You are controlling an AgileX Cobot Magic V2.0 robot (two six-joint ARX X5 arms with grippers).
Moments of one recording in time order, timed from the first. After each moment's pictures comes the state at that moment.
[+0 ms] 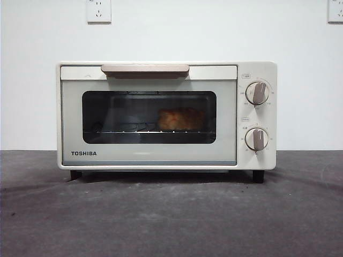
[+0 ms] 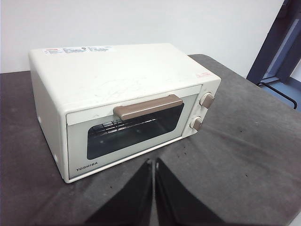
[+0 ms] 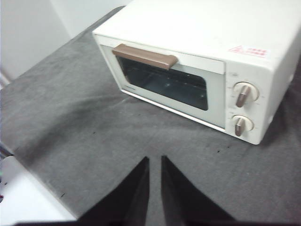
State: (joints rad) left arm 0.02 0.42 0.96 -0.83 0.65 0.02; right arm 0.73 0.50 0.96 -0.86 -0.04 0.27
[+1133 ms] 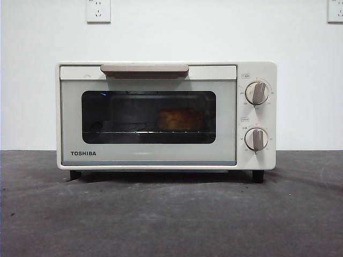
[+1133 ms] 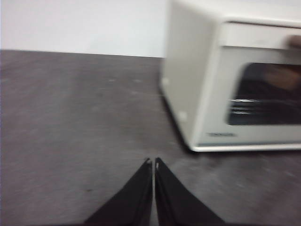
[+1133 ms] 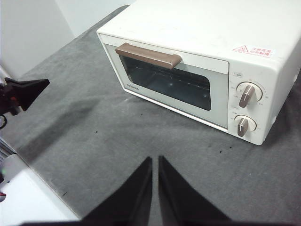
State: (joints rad) left arm 0.02 0.00 0.10 -0.23 0.16 -0.07; right arm 0.73 0.50 0.96 -0.86 -0.05 0.27
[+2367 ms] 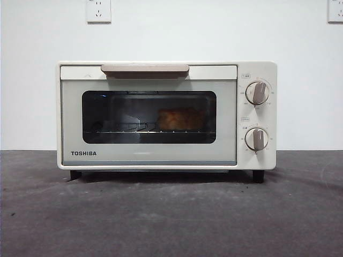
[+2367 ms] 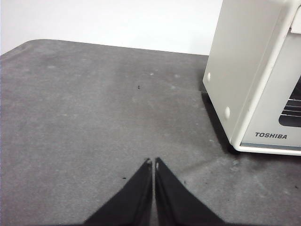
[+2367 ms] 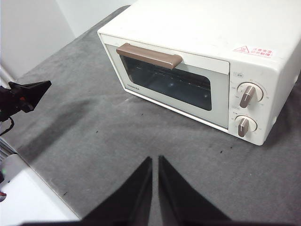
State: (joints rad) left arm 0.02 0.00 0.03 -0.18 0.02 -0.09; right arm 0.73 0.50 0.96 -0.86 -0.05 0.27
